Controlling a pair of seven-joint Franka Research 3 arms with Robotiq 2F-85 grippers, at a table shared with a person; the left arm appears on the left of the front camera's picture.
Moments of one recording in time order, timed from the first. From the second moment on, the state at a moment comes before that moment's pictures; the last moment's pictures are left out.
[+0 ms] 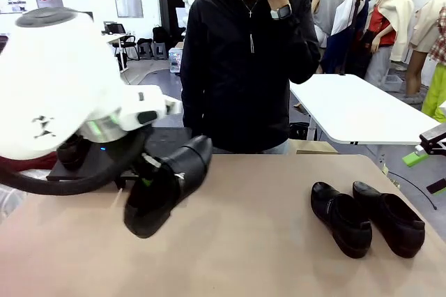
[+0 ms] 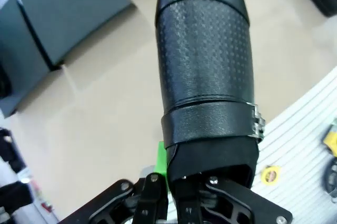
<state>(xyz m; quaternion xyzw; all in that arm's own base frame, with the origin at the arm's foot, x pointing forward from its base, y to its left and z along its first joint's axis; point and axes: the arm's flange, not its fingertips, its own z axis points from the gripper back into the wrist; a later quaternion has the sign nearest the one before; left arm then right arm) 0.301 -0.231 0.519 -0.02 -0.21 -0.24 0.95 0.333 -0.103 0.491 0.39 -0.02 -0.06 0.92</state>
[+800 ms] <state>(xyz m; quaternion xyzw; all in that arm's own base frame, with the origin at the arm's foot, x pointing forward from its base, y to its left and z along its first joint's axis) 0.317 -0.208 0.506 -0.01 -0.19 -0.18 0.96 0.332 -0.103 0.491 0.39 -0.02 -0.06 0.92</state>
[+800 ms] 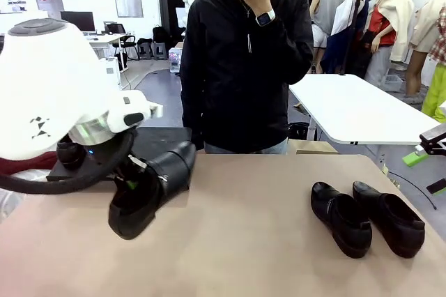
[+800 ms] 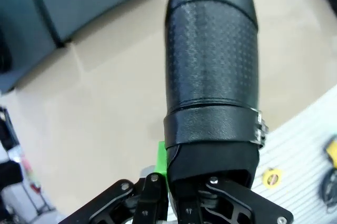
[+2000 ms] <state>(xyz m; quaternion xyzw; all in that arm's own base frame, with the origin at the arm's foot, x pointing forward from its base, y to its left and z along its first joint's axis) 0.589 -0.036 0.458 0.03 -0.25 0.06 0.97 0.333 -0.103 0.491 0.39 -0.02 -0.06 0.92</state>
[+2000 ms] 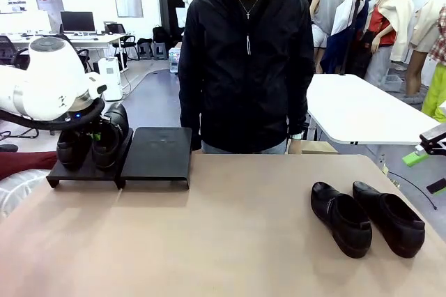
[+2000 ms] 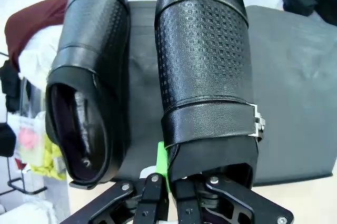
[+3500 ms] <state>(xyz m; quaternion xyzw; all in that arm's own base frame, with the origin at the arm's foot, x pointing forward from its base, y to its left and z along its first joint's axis) 0.525 -0.064 0.523 0.08 -0.23 0.09 0.97 0.333 -0.103 0.490 0.39 -0.02 -0.06 0.92</state>
